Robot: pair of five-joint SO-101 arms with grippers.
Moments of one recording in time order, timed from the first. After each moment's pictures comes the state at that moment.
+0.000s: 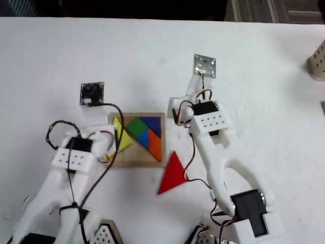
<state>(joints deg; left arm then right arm) 2.8 -32.5 62.7 42.3 10.9 -18.9 -7.8 30.1 45.3 -20.3</state>
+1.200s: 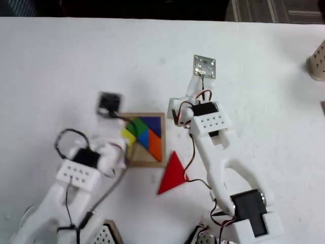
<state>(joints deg) 17.5 -45.1 68.7 48.7 8.5 -18.9 -7.8 30.9 44.0 -20.3</state>
